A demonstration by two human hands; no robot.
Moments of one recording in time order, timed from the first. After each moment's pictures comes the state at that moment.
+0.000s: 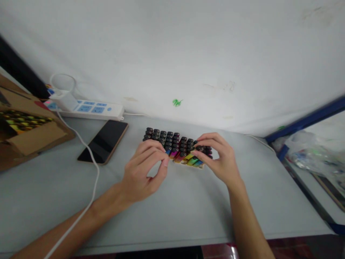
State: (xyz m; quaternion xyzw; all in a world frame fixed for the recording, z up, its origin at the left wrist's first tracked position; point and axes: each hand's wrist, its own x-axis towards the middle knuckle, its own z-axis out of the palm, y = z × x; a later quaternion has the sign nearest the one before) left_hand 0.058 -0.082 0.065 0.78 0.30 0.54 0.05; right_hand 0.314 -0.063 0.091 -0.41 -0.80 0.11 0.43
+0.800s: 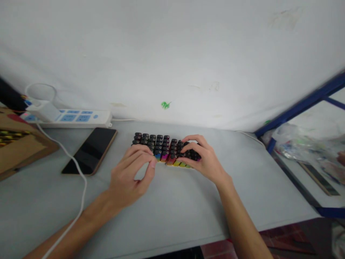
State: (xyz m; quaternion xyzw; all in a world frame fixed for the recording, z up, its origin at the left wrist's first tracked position) left_hand 0.053 -0.075 0.058 0.79 0.31 0.53 0.02; right_hand 0.317 -0.058 0.074 -0.40 -0.83 0.12 0.36
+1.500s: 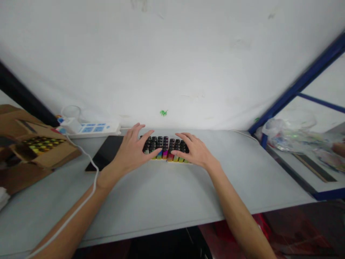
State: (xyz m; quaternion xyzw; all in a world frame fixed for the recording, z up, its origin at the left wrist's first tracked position) left_hand 0.024 -0.022 0.059 0.84 0.45 0.30 -0.08; right_hand 0.315 -0.049 0.071 -0.50 -0.83 0.04 0.22
